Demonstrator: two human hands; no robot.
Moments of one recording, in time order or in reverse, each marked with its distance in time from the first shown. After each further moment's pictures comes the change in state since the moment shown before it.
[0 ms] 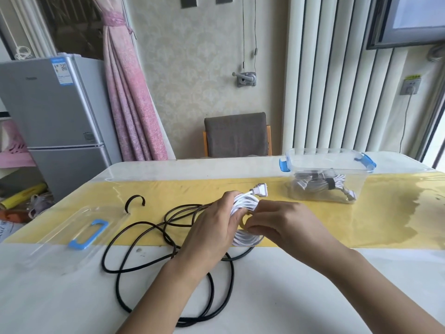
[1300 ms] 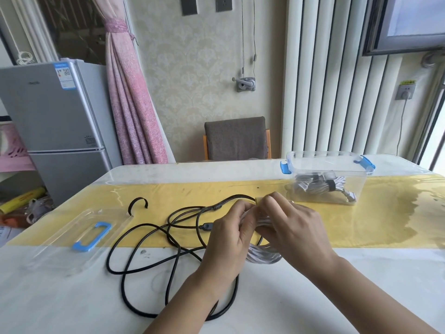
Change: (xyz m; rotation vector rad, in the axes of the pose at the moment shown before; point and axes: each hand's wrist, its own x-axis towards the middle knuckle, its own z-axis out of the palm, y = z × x) left_hand -0.013 0.021 0.016 -0.463 0.085 -0.096; right_hand -0.003 -0.019 0.009 -0.401 0.312 0.040
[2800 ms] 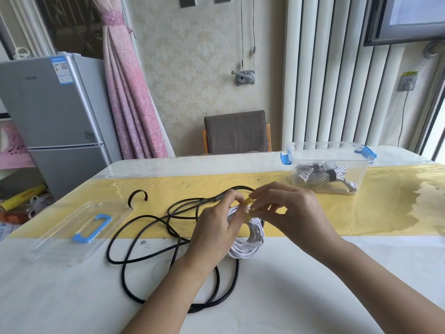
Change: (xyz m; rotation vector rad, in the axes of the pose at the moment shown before) left_hand 0.000 -0.028 -0.018 0.369 -0.047 -0.016; right_hand -0.001 0.007 0.002 0.749 -0.107 0.237
